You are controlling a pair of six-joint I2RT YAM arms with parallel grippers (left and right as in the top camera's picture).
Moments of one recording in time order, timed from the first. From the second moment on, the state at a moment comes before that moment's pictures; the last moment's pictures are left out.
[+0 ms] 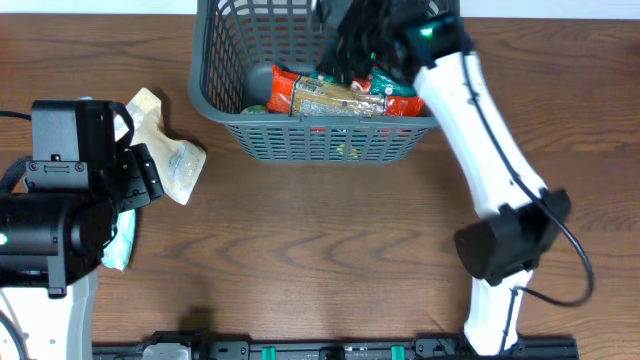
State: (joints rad) left arm -0.05 1.19 1.67 -1.50 -0.35 -0.28; right arm 0.38 2.05 2.26 -0.89 -0.20 -0.51
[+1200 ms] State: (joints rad) left arm 0.20 1.99 1.67 -1.12 -0.03 -0.76; right arm -0.31 1.93 2.10 -1.43 -0.03 0.23
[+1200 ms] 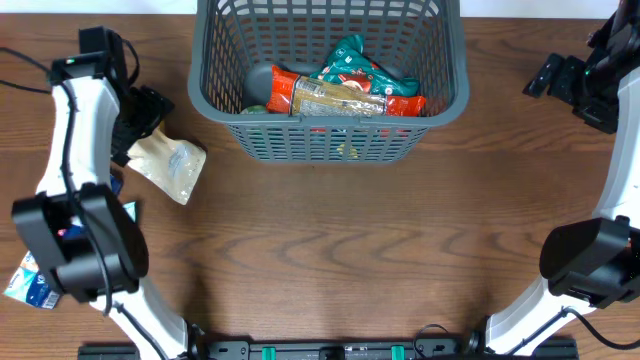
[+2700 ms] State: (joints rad) left arm 0.22 1.49 1.68 -0.99 0.02 -0.56; right arm -0.31 1.93 2.10 -1.45 0.00 0.14
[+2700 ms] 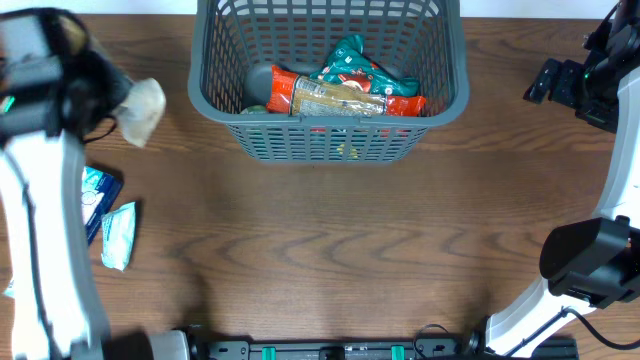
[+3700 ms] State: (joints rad) left arm -0.26 1.82 1.68 -0.48 0.21 0.93; right arm -0.31 1.93 2.10 -1.49 0.00 0.12
